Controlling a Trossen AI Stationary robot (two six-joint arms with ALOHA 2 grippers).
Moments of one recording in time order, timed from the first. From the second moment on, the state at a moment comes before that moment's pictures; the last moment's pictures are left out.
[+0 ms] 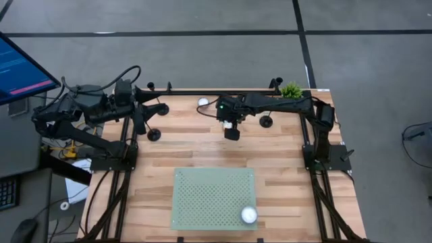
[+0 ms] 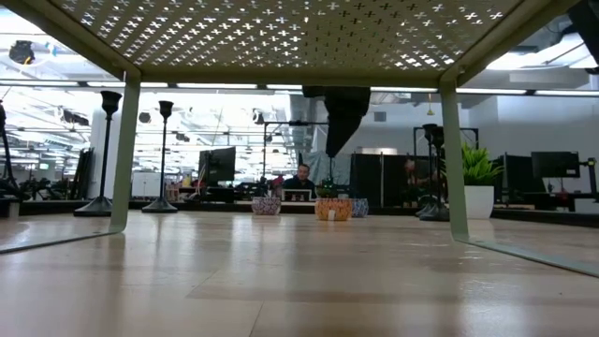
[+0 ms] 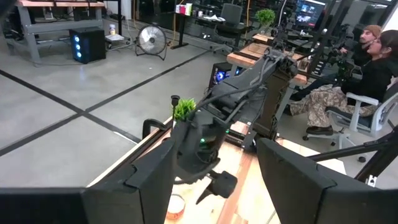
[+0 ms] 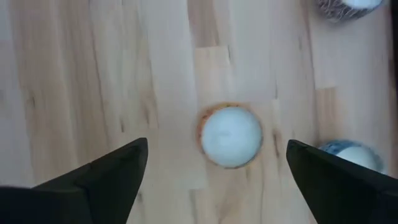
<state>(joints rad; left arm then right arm) -0.18 0.73 1.44 -0.72 -0.55 -0.24 -0.28 1.92 1.58 -0.87 0.01 -0.21</state>
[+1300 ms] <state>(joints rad) -0.18 0.73 1.44 -0.72 -0.55 -0.21 -0.33 2.16 1.59 -0.82 0.00 -0.32</state>
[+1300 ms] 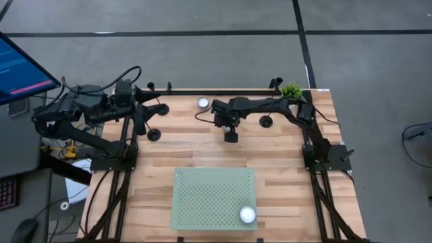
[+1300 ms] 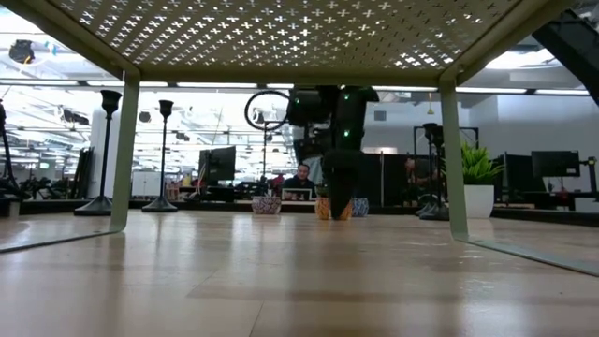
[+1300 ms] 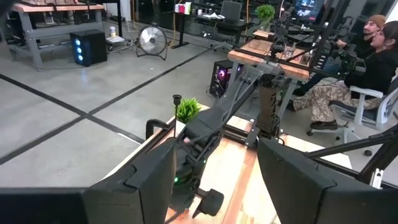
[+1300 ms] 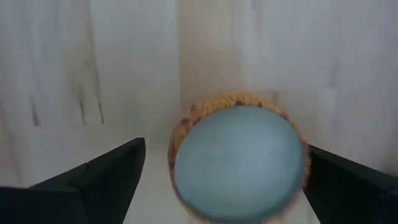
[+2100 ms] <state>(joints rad) -0.18 0.73 1.44 -0.73 -0.55 -0.19 -0.31 2.15 1.59 -0.81 0.00 -0.30</state>
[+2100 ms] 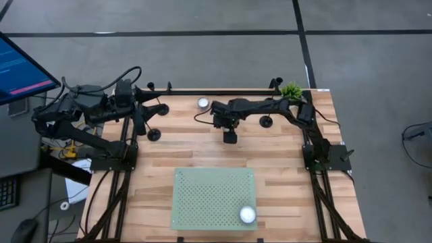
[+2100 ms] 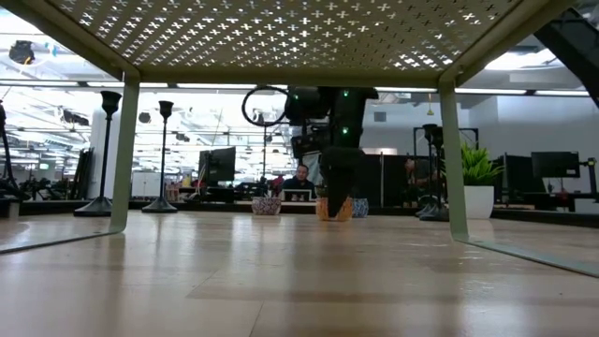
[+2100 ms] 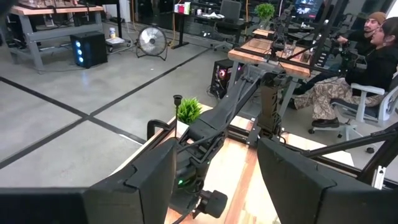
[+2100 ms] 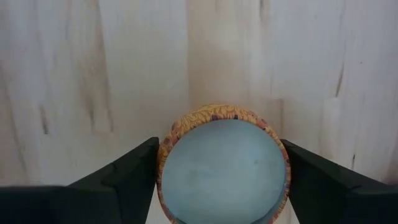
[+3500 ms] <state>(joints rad) -0.18 0.73 1.44 -0.73 -0.55 -0.19 0.41 1.73 1.62 -0.85 0.16 0.09</state>
